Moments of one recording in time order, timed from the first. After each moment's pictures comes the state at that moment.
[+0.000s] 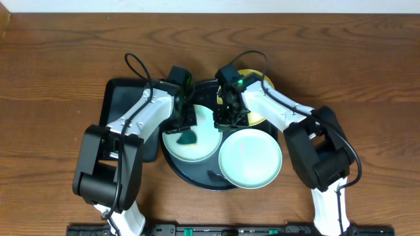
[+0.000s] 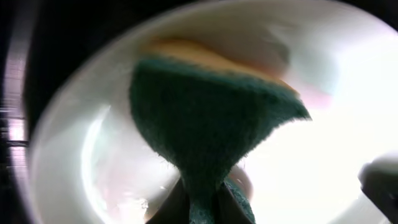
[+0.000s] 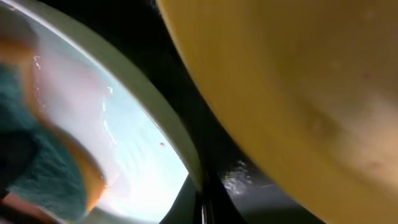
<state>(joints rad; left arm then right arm) -0.31 1.86 1.18 -0.84 0.17 -0.46 0.57 2.16 1.53 -0.86 -0.41 0.55</state>
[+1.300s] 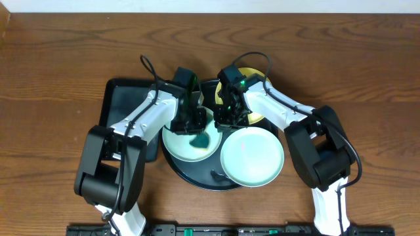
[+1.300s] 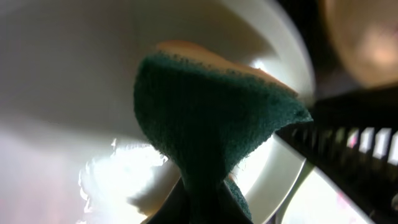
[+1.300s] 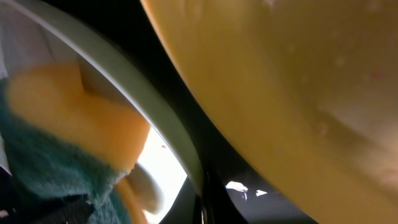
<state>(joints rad) -0.34 1.86 1.18 -0.80 0.34 -0.31 0.57 2.16 1.51 -0.83 -0.43 0.53</state>
